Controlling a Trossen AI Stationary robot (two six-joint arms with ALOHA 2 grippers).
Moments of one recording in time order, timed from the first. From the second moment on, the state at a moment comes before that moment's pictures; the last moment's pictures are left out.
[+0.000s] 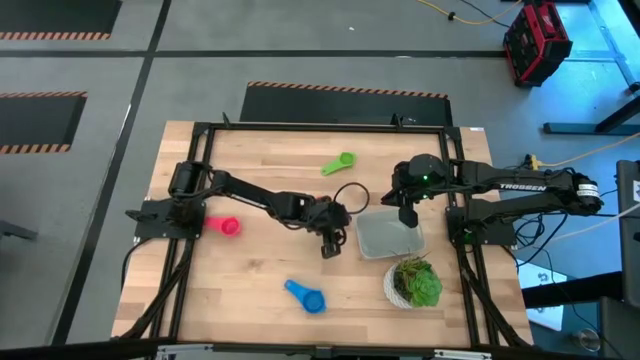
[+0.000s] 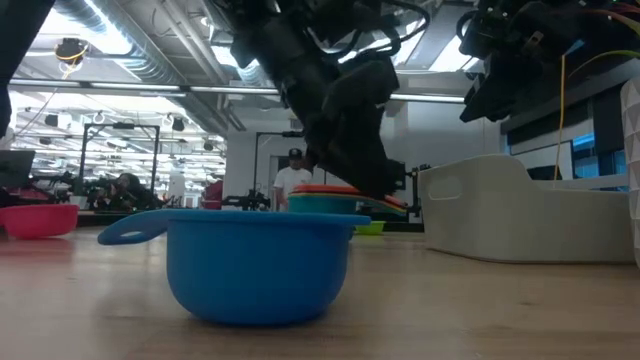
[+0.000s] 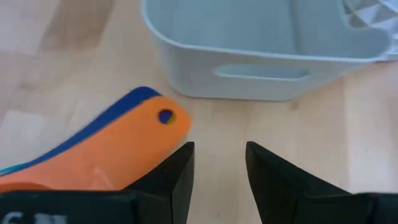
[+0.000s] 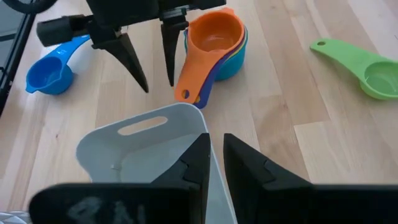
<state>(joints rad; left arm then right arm) -0.08 1.97 1.32 -0.19 -0.05 -0.29 -0.18 0.96 0.68 -0.48 -0.18 0.07</state>
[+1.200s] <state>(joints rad) -0.48 1.83 1.32 -0.34 0.20 -1.79 -0.18 0.96 0.68 -0.48 -0.18 0.07</state>
